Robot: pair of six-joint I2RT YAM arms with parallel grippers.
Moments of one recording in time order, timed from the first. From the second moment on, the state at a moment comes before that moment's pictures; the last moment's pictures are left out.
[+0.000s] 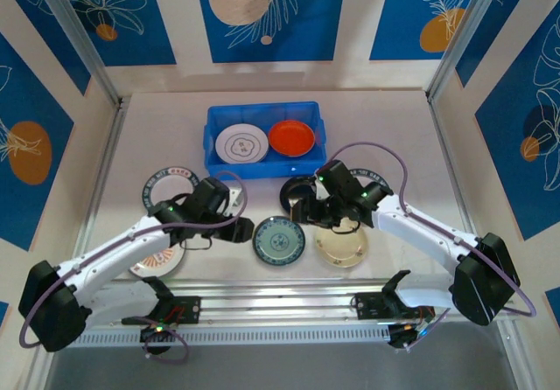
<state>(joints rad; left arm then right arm) -0.74 1.07 0.75 -0.69 0.20 -0.48 0.69 1.24 0.85 -0.62 -0.36 0.77</state>
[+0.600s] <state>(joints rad) -0.72 1.12 0.59 -0.52 0.23 -0.58 0.69 1.32 0.85 -0.60 -0.38 0.77</state>
